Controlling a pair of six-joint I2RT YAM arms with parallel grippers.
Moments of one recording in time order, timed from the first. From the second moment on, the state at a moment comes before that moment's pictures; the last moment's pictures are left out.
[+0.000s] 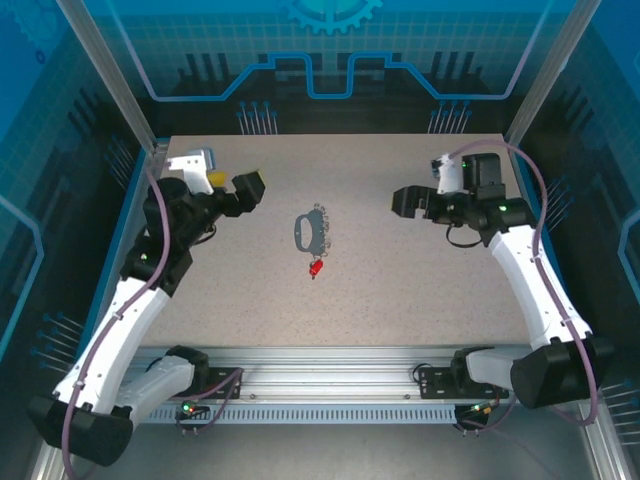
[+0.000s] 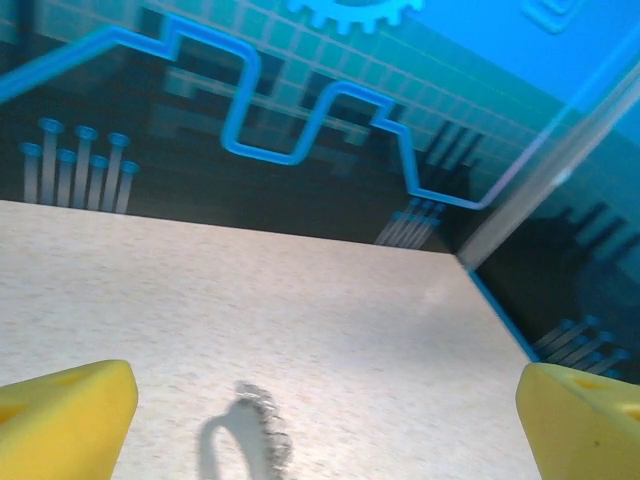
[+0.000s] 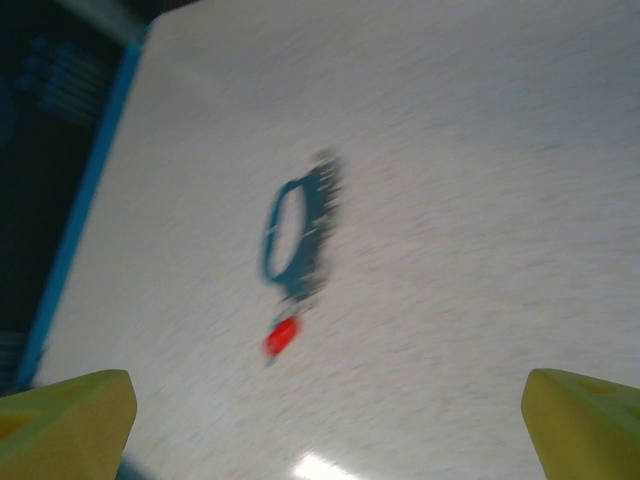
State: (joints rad) left arm -0.23 0.94 0.97 -0.20 0.11 -0.42; right arm 0.10 1.24 1.23 -0.77 -0.43 0.29
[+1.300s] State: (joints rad) left arm 0.00 1.56 0.38 0.85 0.03 -0.09; right arm 0.03 1.50 0.41 0.65 -0.04 -0.04
